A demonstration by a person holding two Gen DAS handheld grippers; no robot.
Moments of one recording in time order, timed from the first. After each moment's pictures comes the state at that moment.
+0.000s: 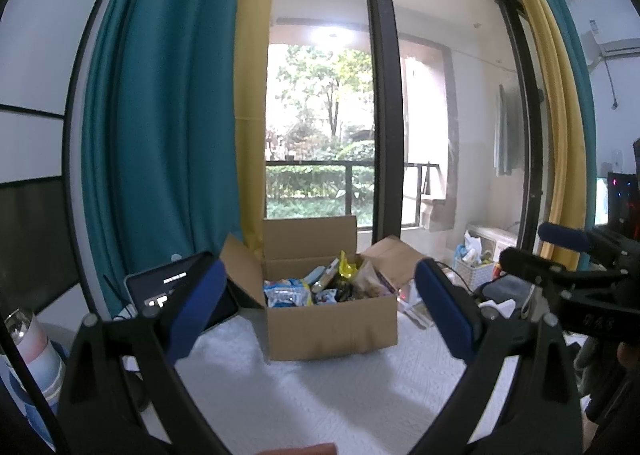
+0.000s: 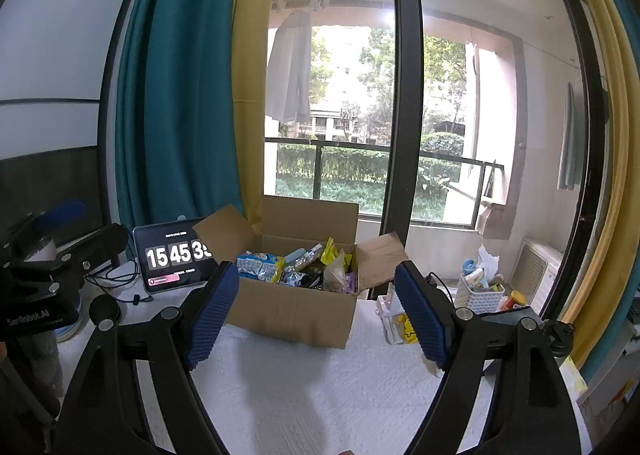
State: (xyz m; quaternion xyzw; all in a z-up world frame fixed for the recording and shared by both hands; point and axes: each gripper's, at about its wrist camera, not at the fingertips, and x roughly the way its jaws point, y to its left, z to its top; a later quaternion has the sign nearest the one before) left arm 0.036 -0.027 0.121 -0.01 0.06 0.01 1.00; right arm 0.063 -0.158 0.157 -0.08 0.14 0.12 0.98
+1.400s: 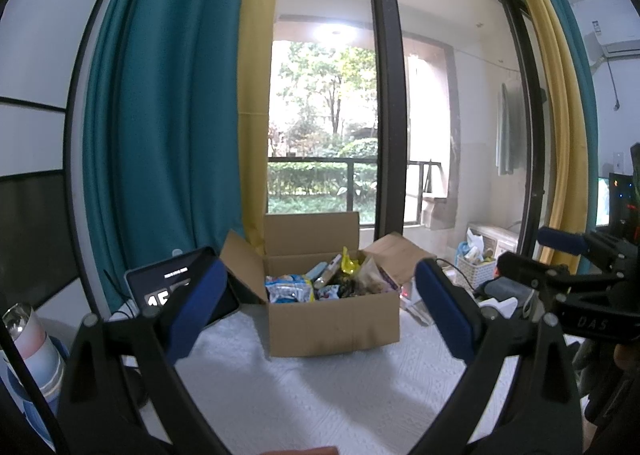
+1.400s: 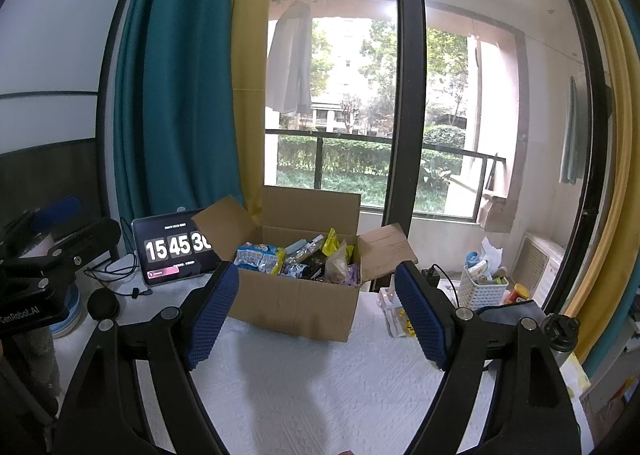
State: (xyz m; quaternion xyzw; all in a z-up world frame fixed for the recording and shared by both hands) left arm 0.034 -0.028 0.117 -0.01 0.07 0.01 1.00; right arm 0.064 -0.163 0.155 -0.08 0.15 0.13 0.98
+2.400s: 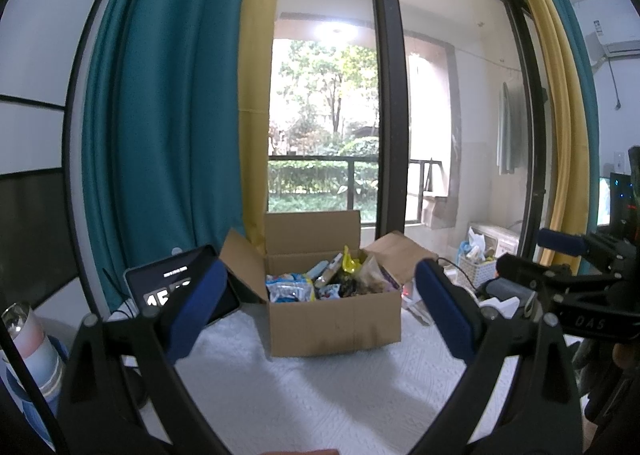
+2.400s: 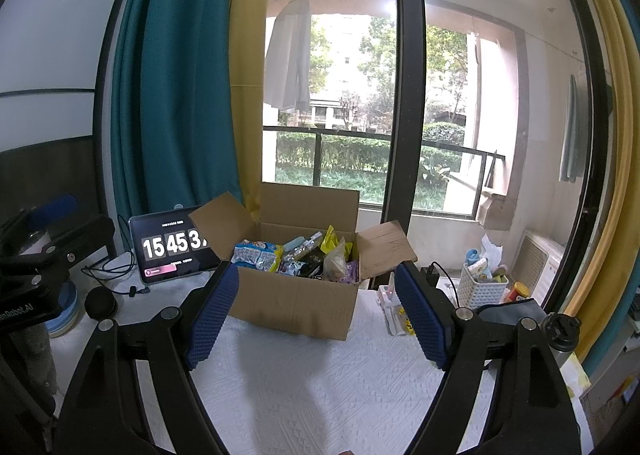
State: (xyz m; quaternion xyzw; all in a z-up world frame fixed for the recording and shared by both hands) left arm 0.037 -0.024 0.117 -0.01 0.07 0.01 1.00; right arm 0.067 -0.165 0.152 -0.08 0.16 0.12 0.98
